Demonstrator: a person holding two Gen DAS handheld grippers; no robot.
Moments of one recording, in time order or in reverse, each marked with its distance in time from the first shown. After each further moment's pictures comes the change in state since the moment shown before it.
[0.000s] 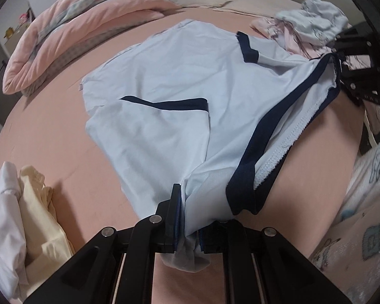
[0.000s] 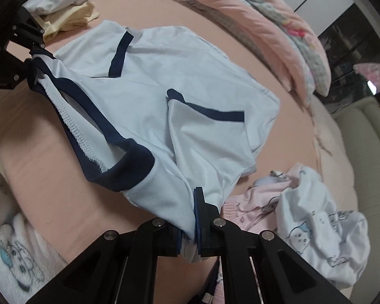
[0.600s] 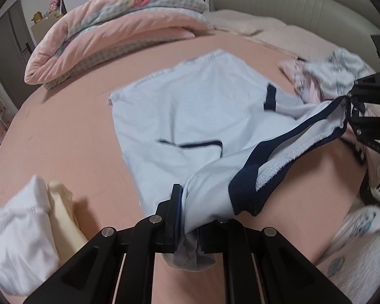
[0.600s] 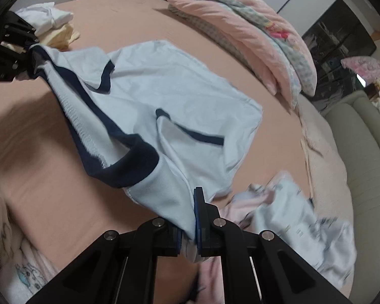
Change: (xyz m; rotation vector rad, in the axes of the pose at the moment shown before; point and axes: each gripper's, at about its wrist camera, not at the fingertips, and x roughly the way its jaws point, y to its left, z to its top) left arm -0.033 0.034 0.047 -0.129 -0.092 0.042; right arm -0.006 -0.038 0.031 0.026 -0.034 -0.040
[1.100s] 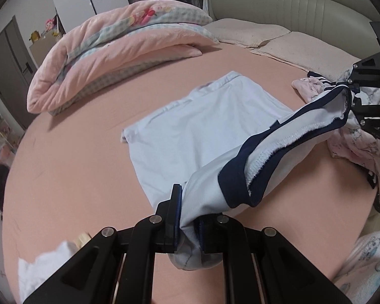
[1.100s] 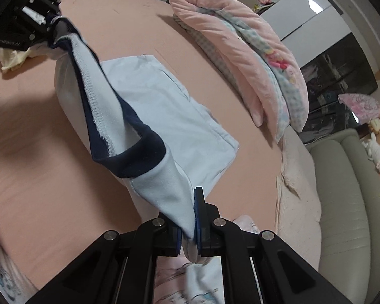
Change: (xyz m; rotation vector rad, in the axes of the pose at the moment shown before) left arm 0.008 0.029 0.065 0.080 -0.036 0.057; right arm 0.008 -0.038 0.058 -0.160 -0.038 -0.090
